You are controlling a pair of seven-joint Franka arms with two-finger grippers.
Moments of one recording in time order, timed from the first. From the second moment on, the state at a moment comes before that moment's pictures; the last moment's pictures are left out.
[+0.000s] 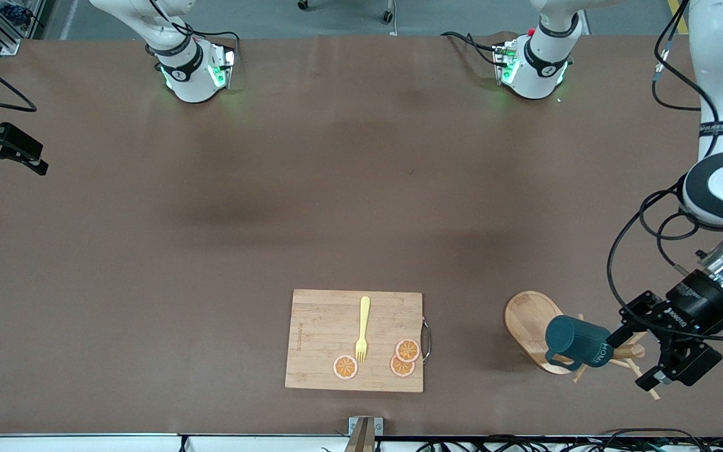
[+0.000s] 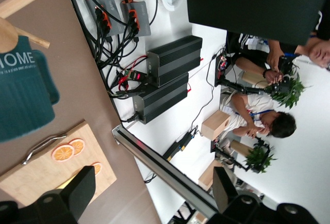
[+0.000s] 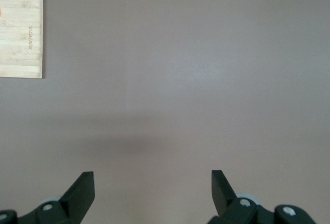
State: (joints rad) left arm 0.13 0.49 -0.23 -1.36 -0.77 2.44 -0.73; right arm -0.09 -0.05 0.04 -1.60 -0.01 1.62 -0.06
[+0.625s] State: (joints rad) left arm 0.18 0.19 -0.23 -1.48 -0.26 1.94 -0.57; right arm -0.09 -0.05 0.04 -1.60 -0.01 1.62 -0.06
